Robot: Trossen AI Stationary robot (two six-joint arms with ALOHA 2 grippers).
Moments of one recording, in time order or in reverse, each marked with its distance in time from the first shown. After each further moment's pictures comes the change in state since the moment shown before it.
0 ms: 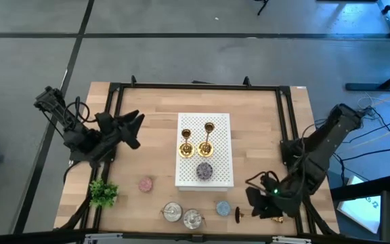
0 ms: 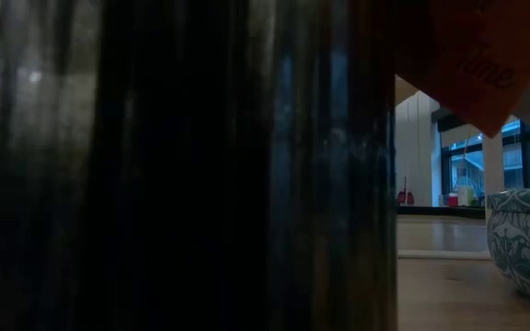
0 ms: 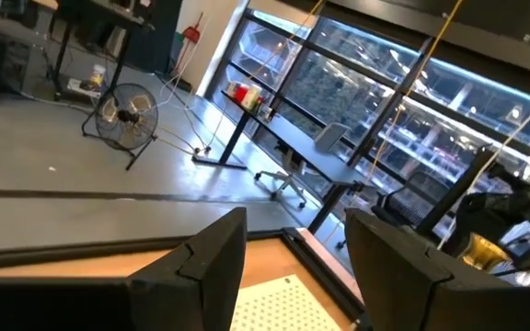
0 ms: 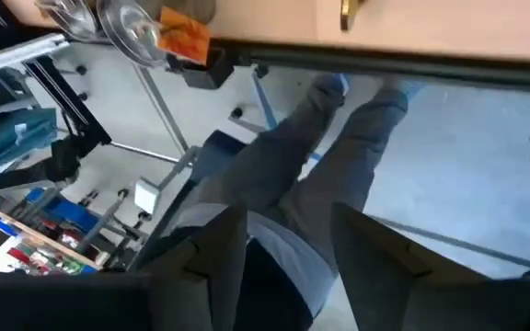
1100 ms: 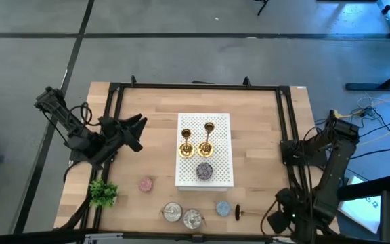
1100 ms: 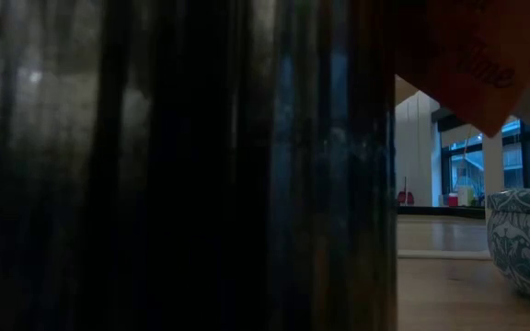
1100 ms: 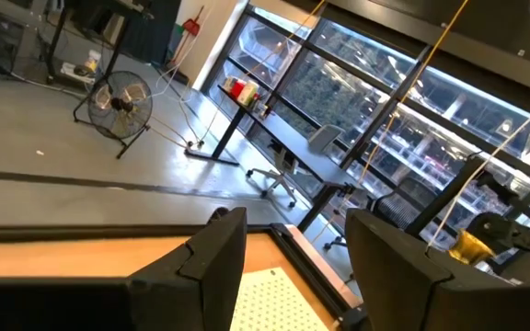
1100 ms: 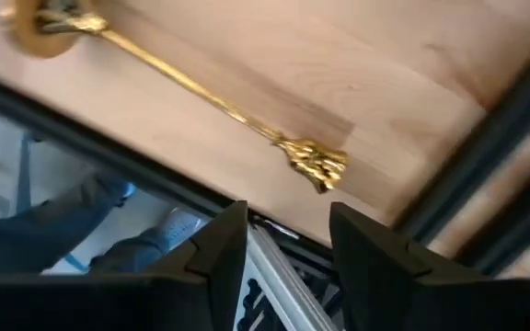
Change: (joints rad) left arm -0.001 0.039 0.000 -0.060 0.004 -0.167; right arm 0.337 0.226 0.000 -0.381 0.062 -0.217
